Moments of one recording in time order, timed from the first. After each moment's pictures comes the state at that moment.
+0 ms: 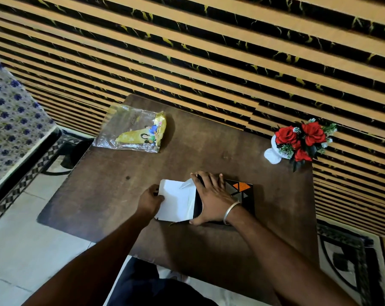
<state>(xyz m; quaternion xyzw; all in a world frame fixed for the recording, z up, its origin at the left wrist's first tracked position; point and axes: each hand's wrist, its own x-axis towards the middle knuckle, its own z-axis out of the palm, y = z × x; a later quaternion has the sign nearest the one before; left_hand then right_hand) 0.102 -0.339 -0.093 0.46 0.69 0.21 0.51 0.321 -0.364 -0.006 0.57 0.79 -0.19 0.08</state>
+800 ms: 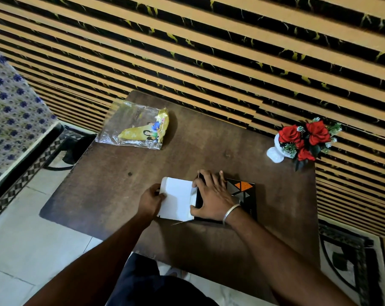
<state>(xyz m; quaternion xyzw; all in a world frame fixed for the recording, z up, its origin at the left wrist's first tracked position) 0.099 -0.353 -0.096 0.47 0.67 0.25 0.51 0.313 -0.369 -0.018 0.60 0.78 -0.14 0.00</state>
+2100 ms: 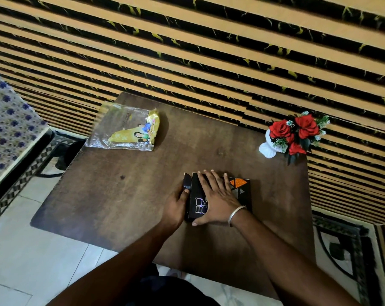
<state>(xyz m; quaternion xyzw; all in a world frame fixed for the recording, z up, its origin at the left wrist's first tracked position) 0.181 -0.379 -0.054 0.46 0.57 0.32 0.60 0.349 -0.381 -0.025 0.61 0.76 -0.20 0.09</state>
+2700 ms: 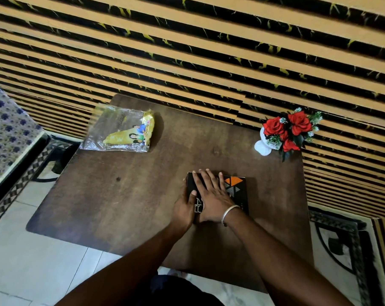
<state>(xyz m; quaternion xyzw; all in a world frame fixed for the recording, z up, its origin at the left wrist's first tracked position) 0.212 -0.391 -0.058 0.50 0.56 0.28 0.59 0.348 -0.383 -0.030 0.61 0.76 -0.19 0.06</state>
